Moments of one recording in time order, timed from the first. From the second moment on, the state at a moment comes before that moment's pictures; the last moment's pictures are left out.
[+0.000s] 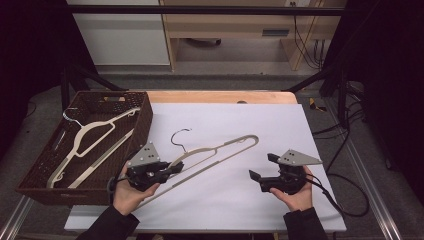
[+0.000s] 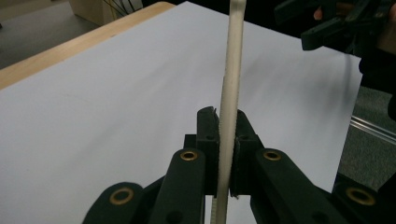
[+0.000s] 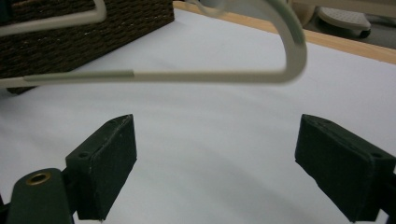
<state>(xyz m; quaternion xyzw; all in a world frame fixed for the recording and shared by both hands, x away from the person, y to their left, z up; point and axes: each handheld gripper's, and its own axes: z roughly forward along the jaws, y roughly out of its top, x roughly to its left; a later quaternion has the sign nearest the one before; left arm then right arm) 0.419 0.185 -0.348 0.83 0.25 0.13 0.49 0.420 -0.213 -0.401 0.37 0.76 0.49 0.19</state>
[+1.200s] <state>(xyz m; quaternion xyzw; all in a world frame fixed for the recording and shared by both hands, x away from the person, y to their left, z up) 0.457 0.308 -0.261 0.78 0.31 0.22 0.49 0.412 -0.240 -0.408 0.43 0.73 0.48 0.23</state>
